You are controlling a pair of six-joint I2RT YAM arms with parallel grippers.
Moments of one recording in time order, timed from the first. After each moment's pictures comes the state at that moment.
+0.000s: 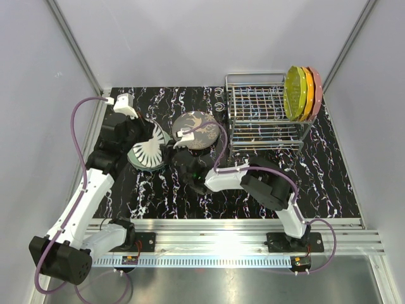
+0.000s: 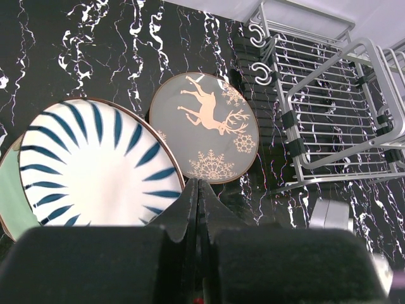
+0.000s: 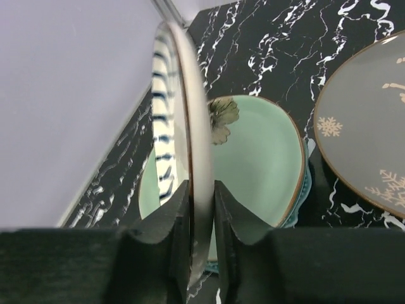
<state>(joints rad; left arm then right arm) -0.25 1.02 0.98 -0.29 0.02 -0.44 1.12 2.09 1.26 0.78 0.59 0.48</state>
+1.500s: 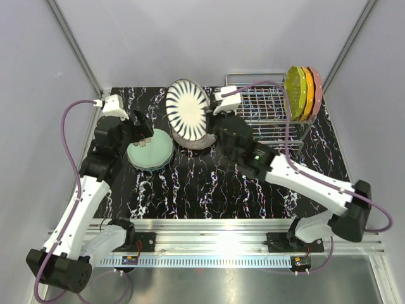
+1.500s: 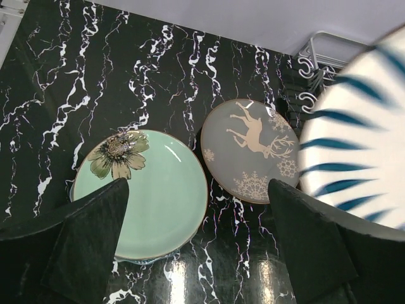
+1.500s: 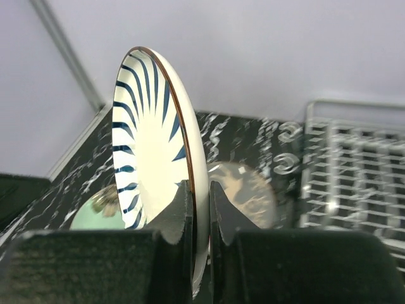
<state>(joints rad) -0.23 0.94 0.98 -0.33 -0.14 -0.36 1.01 1.43 1.33 0.11 0.69 0.15</state>
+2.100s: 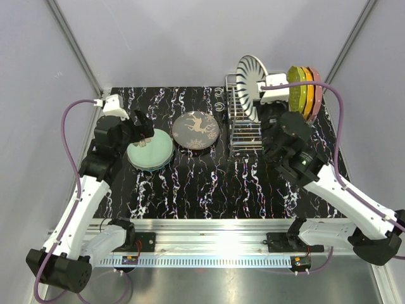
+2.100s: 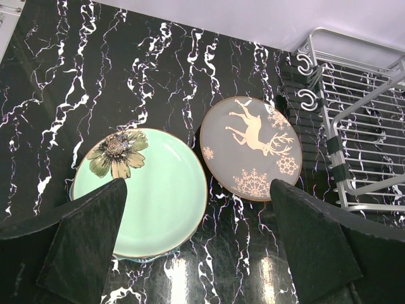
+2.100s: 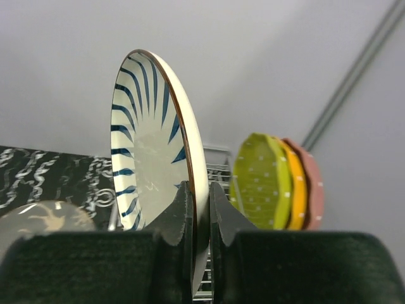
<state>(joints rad) -0.23 0.94 0.99 -0.34 -0.14 -0.36 0.90 1.14 1.33 0.06 0.93 -0.42</state>
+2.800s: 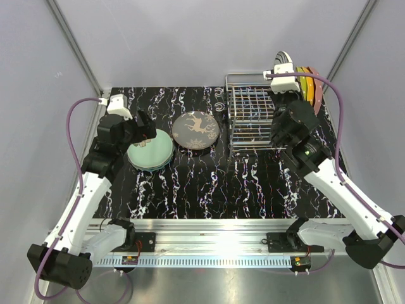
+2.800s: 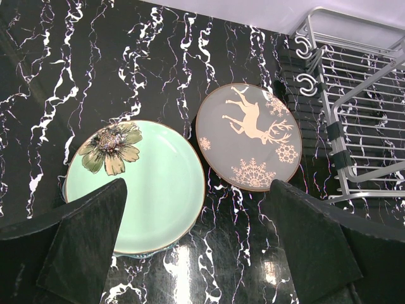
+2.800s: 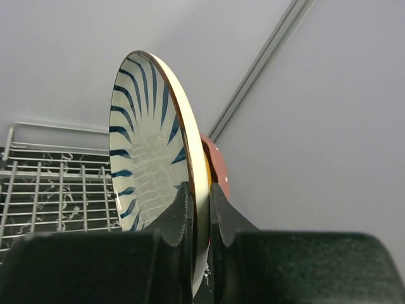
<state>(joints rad) -0.23 0.98 0.99 -0.35 -0.09 -0.34 0.70 1.13 1.33 0.09 0.98 -0.67</state>
